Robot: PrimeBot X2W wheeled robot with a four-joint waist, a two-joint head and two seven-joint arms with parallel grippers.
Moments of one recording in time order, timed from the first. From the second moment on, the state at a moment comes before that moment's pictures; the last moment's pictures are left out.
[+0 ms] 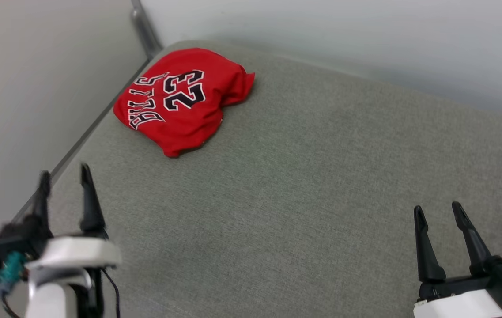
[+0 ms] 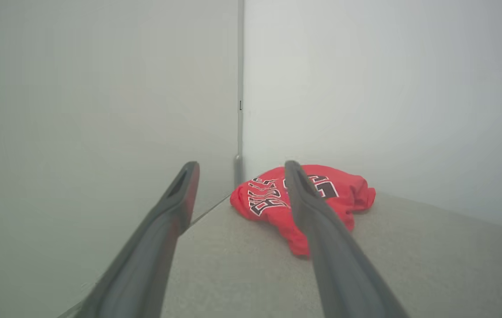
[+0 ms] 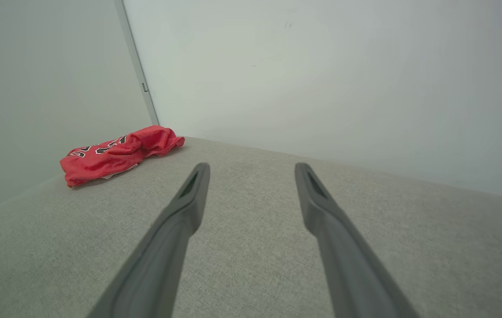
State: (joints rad) left arm -0.12 0.05 0.17 0.08 -0.15 -0.01 -0.26; right arm 0.10 -0.05 -0.03 -0.07 0.09 0.13 -0.26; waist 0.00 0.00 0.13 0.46
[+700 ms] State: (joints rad) left arm -0.86 0.40 0.27 0.39 -0.26 -0.13 -0.21; right arm -0.09 -0.07 -0.06 -0.17 0.00 0.13 -0.26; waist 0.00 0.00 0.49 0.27
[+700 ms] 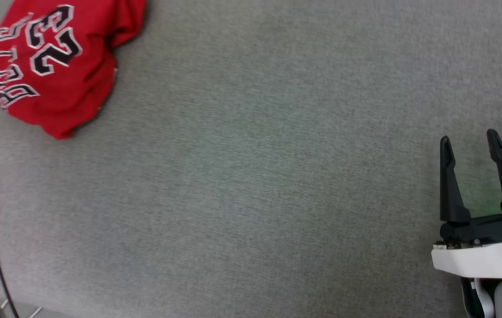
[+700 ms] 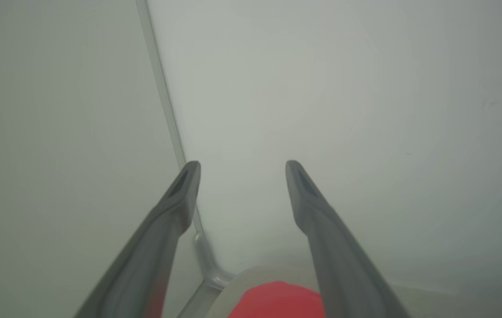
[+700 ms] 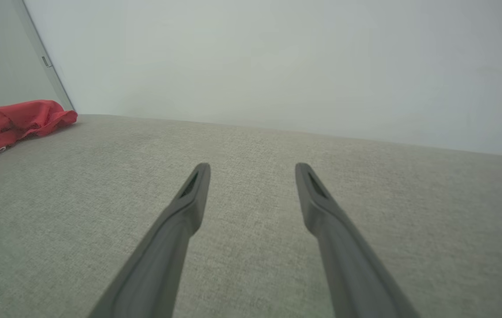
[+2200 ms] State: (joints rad) left arm -1.13 0.81 -0.29 0.68 -0.90 -0.13 0.81; right arm -0.17 -0.09 -0.04 -0.23 -0.02 0.13 -0.27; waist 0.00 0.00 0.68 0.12
